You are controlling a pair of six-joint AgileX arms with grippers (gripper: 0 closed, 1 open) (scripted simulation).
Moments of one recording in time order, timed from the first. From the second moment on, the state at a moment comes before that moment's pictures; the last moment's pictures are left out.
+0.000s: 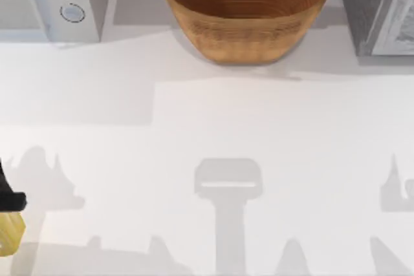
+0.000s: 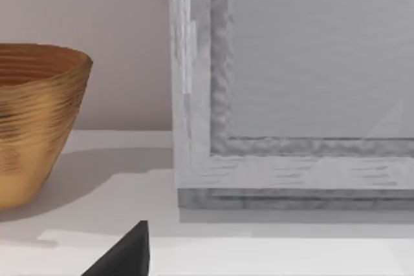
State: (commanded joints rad) left arm -0.05 0.07 0.03 -0.02 -0.06 -0.03; right arm 0.00 0.00 0.00 0.00 0.00 0.00
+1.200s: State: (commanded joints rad) left arm -1.07 1.56 0.98 -0.34 -1.43 -0.93; right arm 0.00 0.00 0.00 0.00 0.00 0.00
